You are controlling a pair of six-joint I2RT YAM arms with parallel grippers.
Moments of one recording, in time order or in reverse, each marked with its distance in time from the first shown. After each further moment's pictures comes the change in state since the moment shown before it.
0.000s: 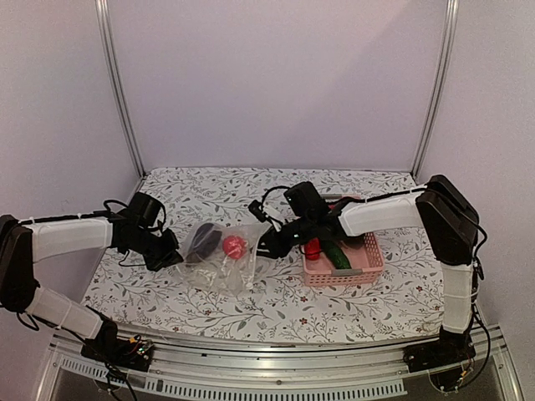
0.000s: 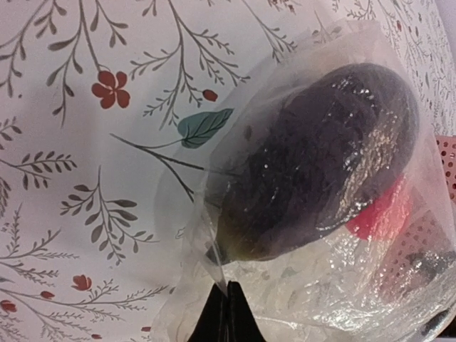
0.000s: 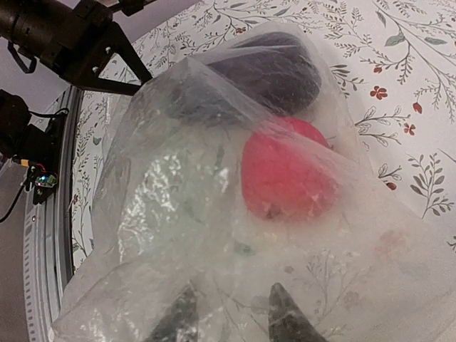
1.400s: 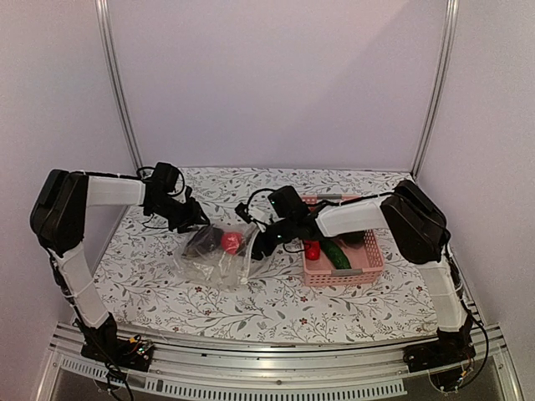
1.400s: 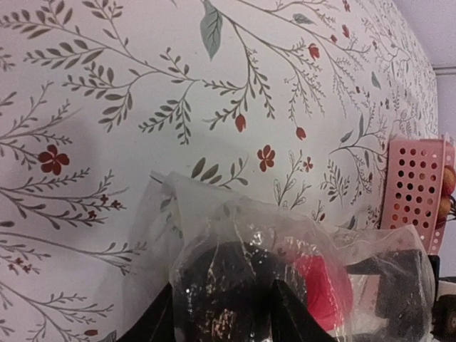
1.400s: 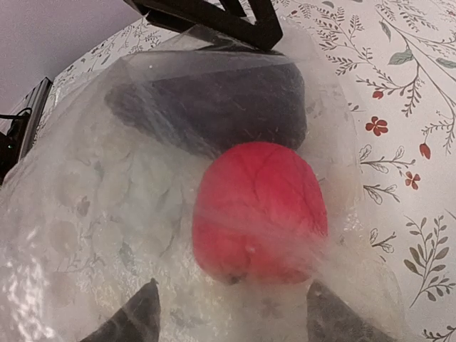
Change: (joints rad) left arm 0.088 0.500 0.460 0.081 0.186 0.375; right arm 0.002 0.256 0.241 0.023 0.030 -0.084
